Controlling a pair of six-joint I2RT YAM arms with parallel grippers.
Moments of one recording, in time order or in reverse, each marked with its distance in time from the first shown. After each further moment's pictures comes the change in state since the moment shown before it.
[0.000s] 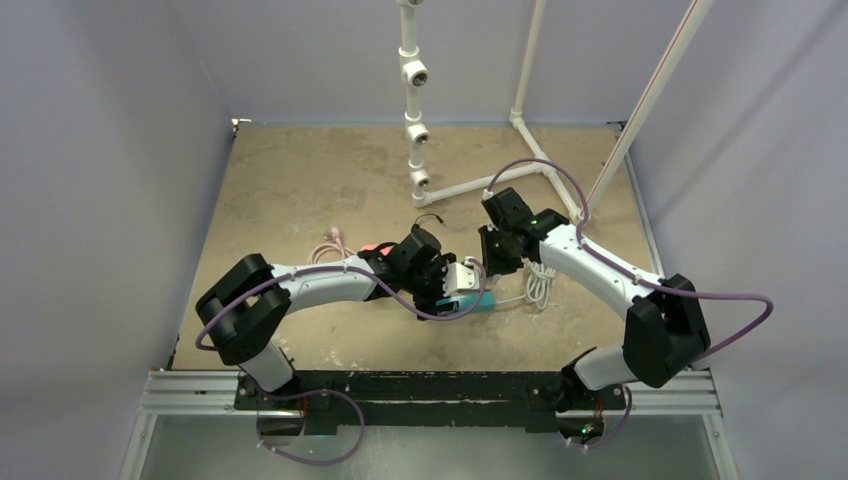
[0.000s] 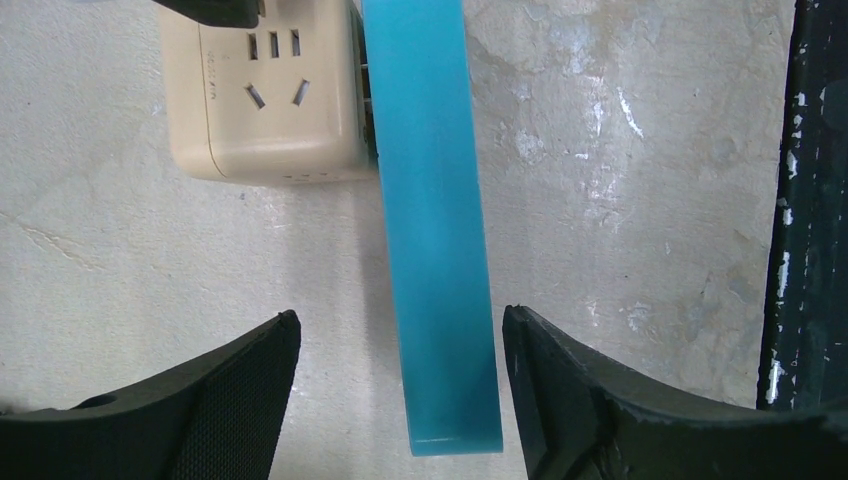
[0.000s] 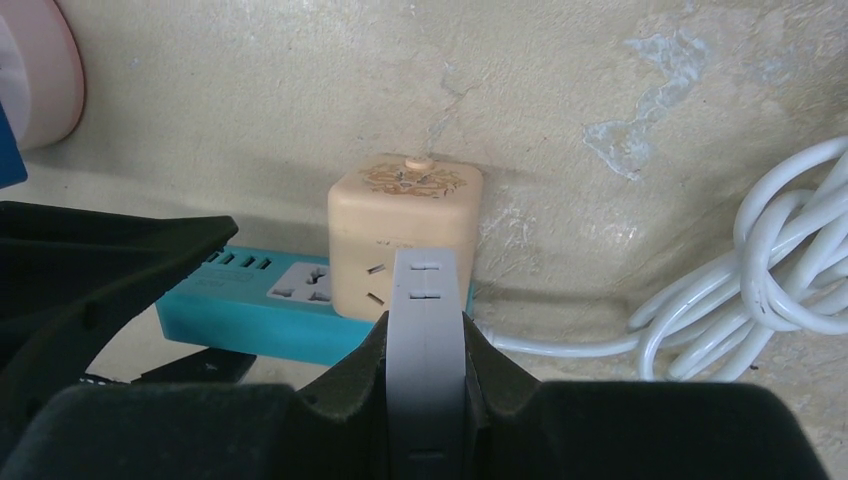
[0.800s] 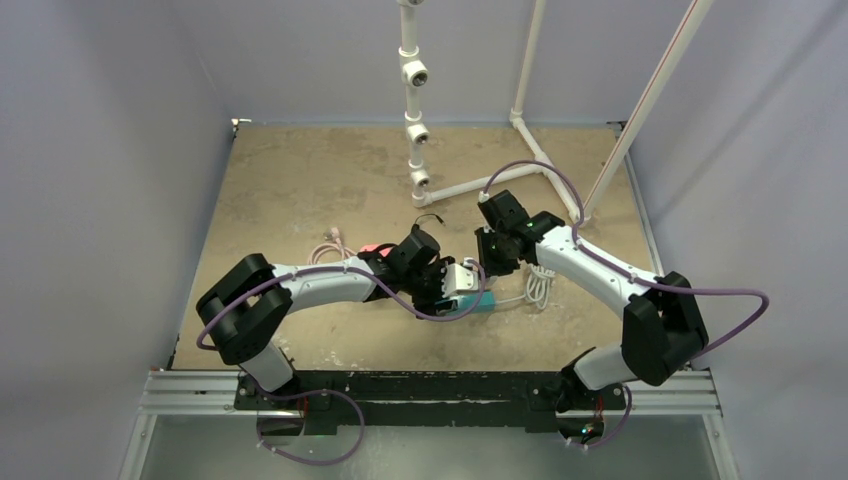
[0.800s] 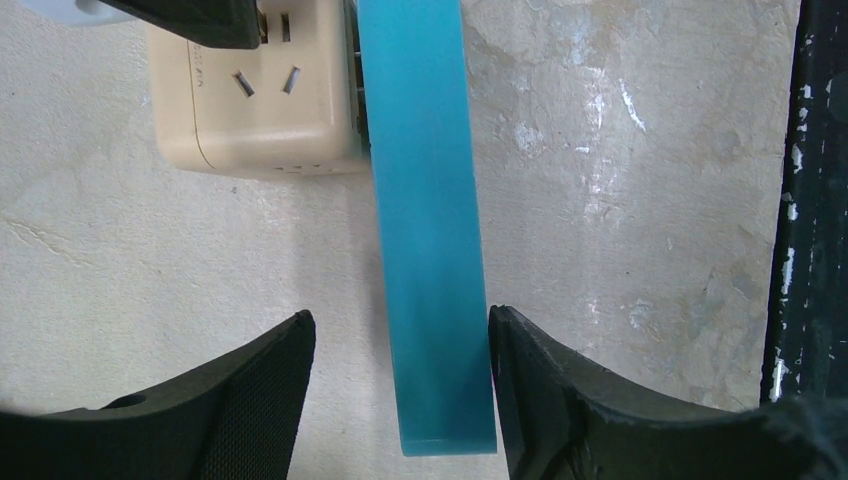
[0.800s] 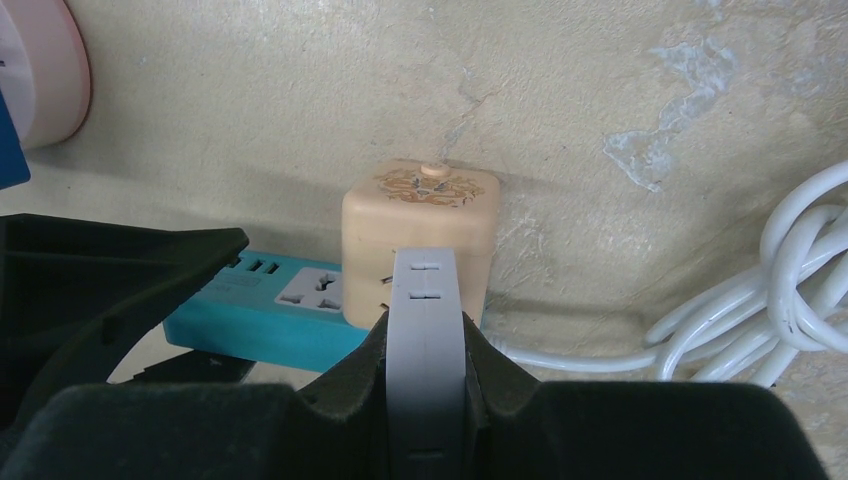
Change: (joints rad) left arm 0.005 0.007 -0.014 0.015 0.003 -0.002; right arm 0.021 0.012 -0.015 0.040 0.001 0.005
